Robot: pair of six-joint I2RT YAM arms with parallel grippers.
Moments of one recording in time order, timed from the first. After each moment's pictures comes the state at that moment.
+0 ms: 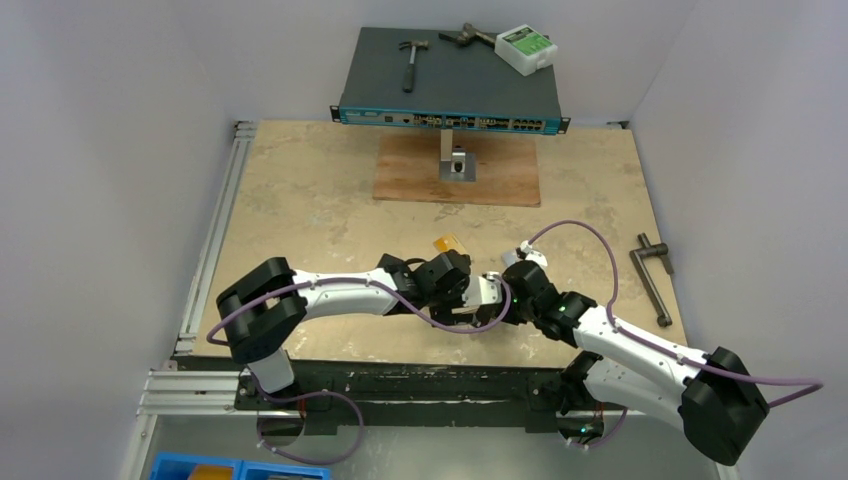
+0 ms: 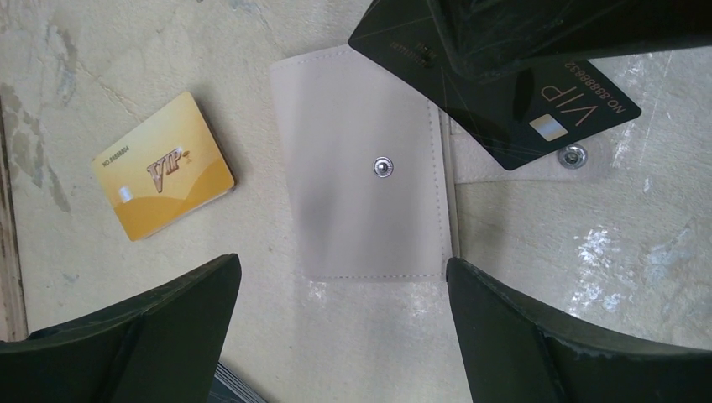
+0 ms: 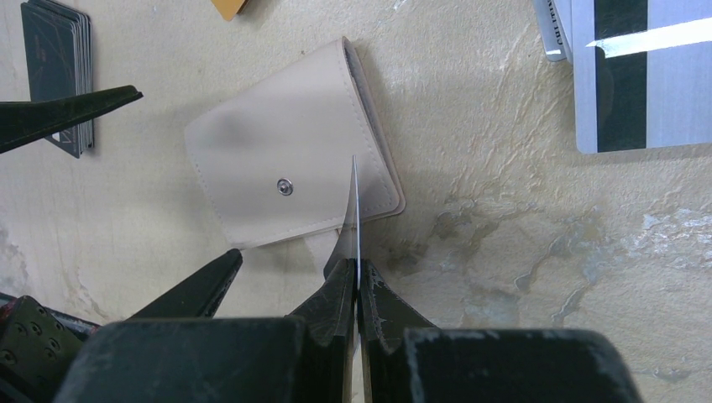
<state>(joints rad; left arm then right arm) -1.10 1.70 1.01 -0.17 -0.08 0.47 0.73 0.97 0.42 -0.33 0.14 0.92</state>
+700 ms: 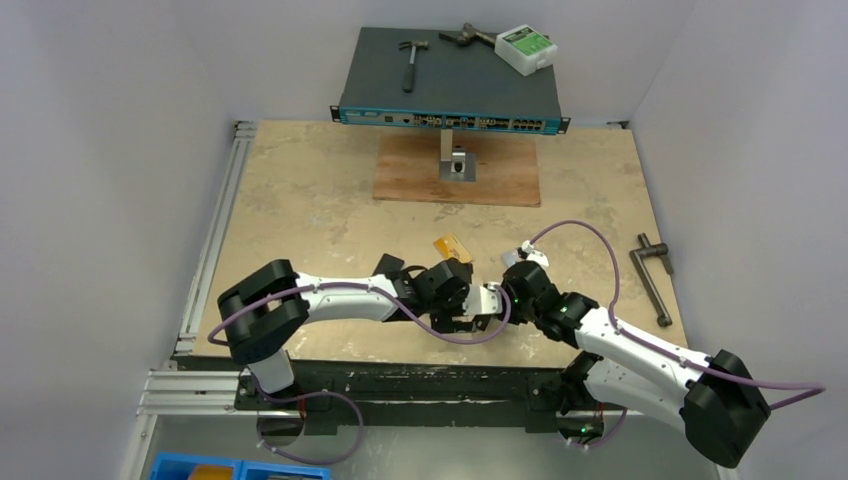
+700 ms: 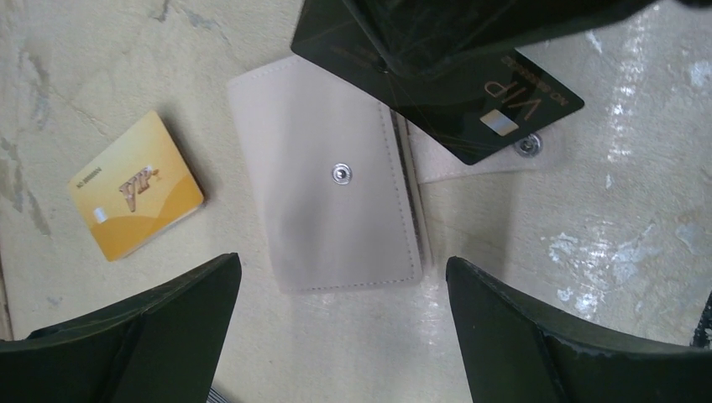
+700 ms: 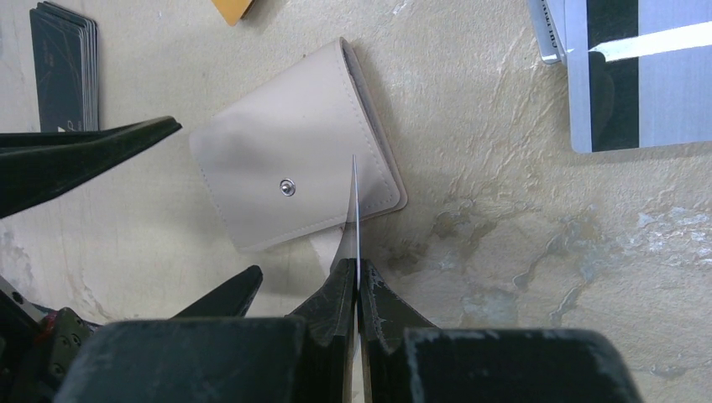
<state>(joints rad) -1.12 1.70 0.98 -0.13 -0.06 0.48 0.73 0.95 0.42 -0.34 0.15 0.93</state>
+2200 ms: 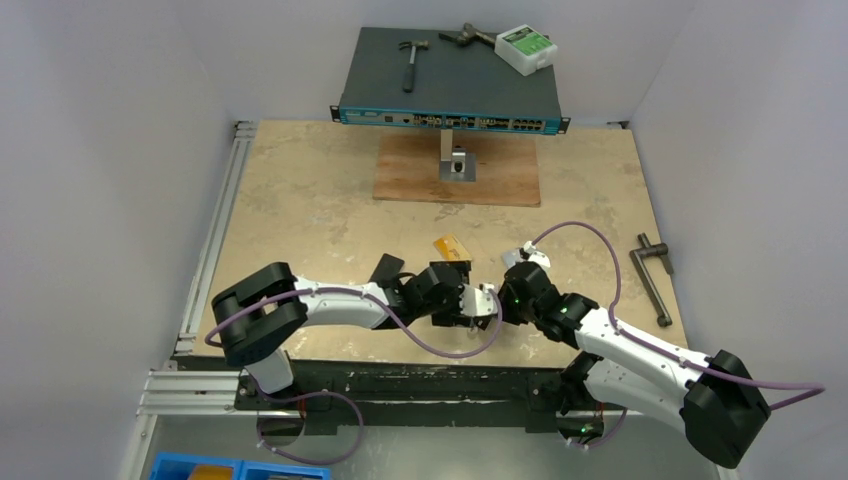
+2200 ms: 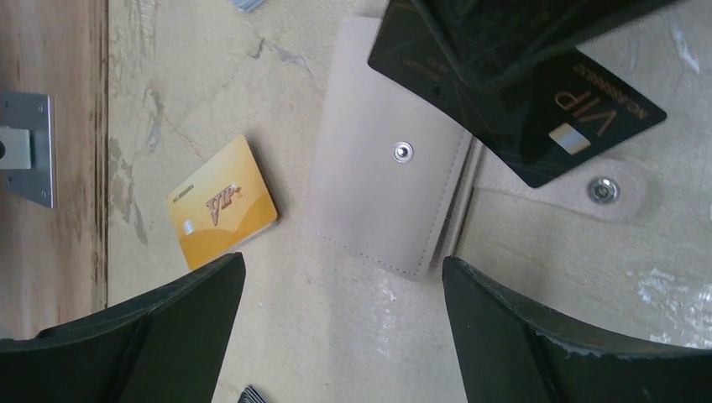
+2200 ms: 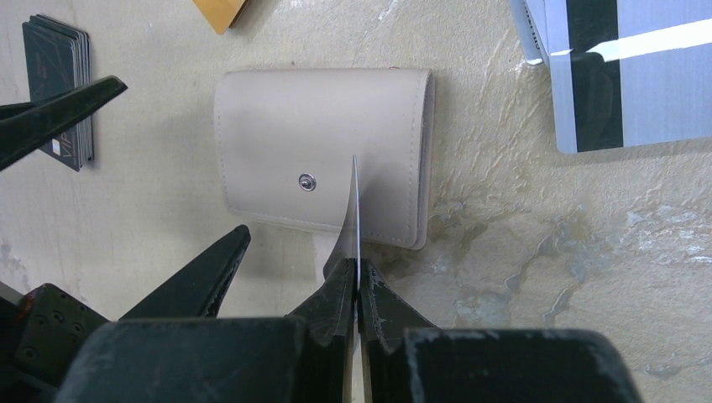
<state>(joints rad) -1.12 1.67 0.85 0.14 -0.14 0.58 0.73 0.95 0.41 -0.34 0.17 0.94</state>
